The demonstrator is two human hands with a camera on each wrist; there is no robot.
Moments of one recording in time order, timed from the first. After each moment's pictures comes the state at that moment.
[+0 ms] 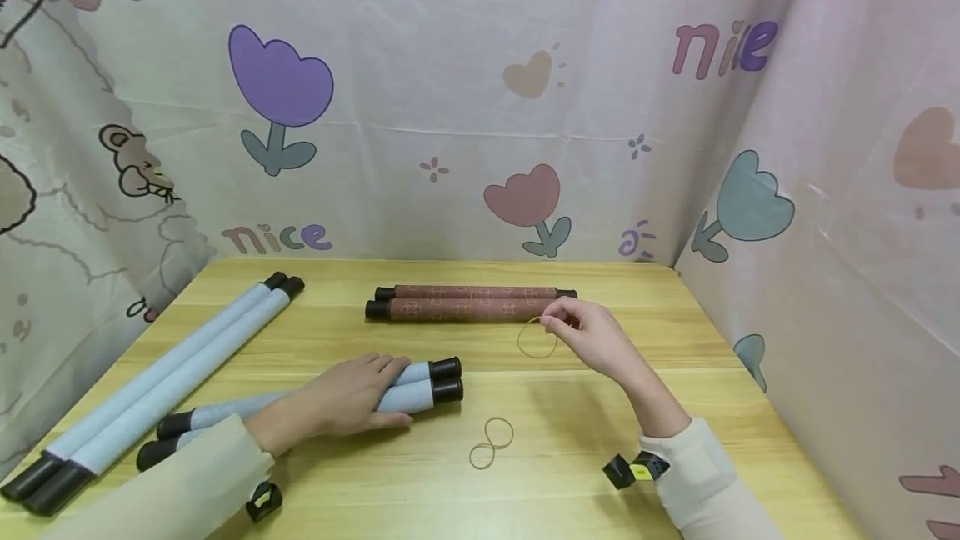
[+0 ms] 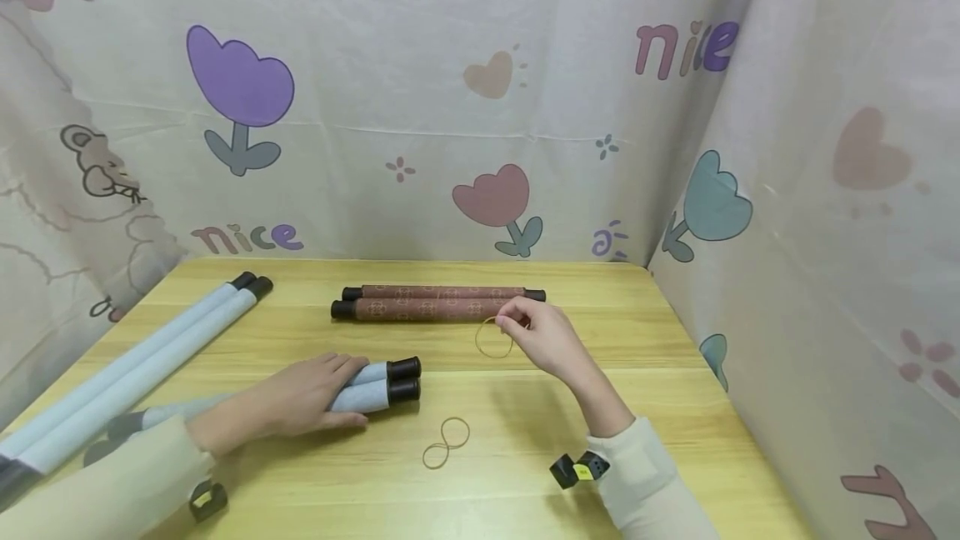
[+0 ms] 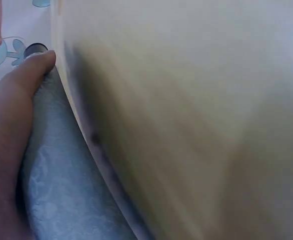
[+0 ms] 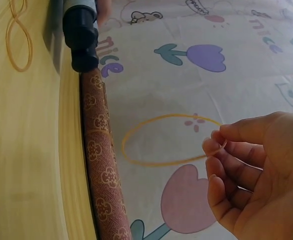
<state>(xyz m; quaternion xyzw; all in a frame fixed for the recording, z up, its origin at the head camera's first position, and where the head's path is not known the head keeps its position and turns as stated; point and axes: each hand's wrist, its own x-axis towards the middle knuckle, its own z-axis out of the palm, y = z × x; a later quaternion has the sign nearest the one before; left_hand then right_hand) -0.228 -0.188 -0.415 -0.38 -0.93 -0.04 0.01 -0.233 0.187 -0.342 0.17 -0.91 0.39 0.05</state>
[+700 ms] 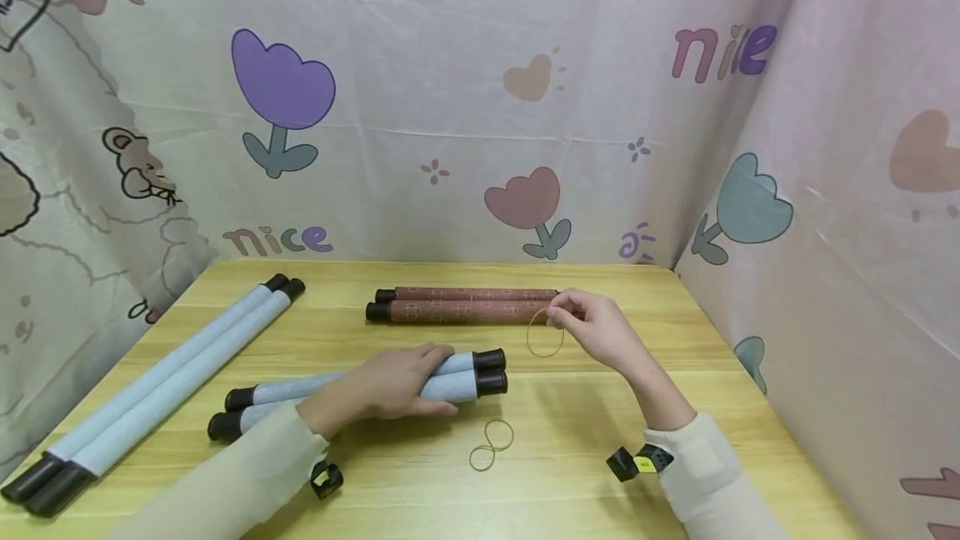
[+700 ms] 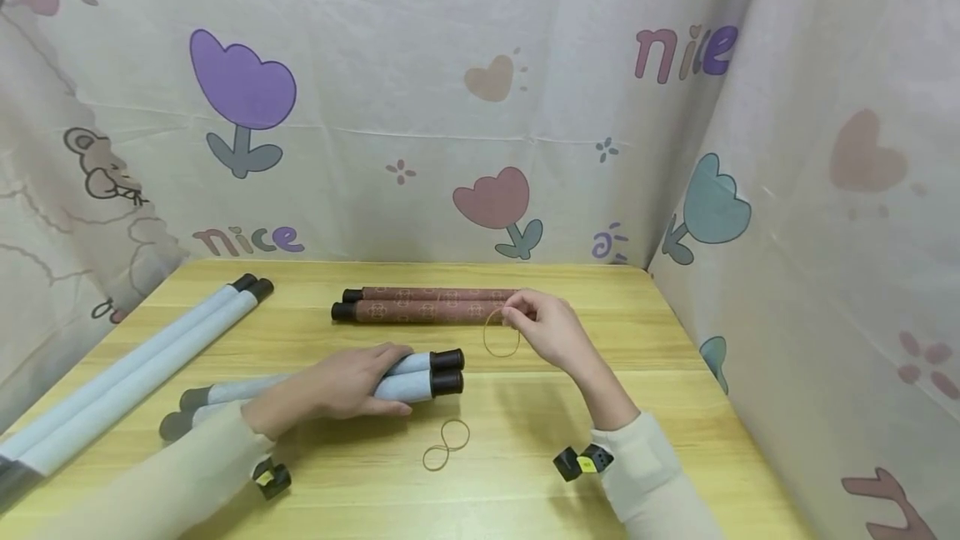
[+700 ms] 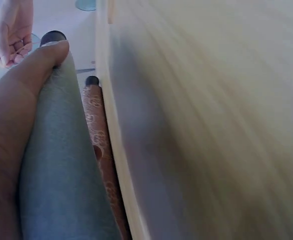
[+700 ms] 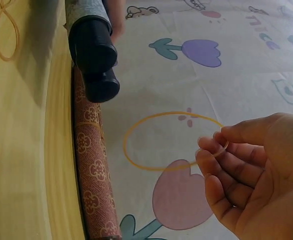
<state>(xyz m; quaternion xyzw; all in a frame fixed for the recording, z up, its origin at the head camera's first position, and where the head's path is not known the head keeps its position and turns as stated) -0.241 -0.132 -0.403 -0.38 -0.92 -0.09 0.01 -0.239 0.192 -0.333 0.17 -0.90 0.39 0.07</state>
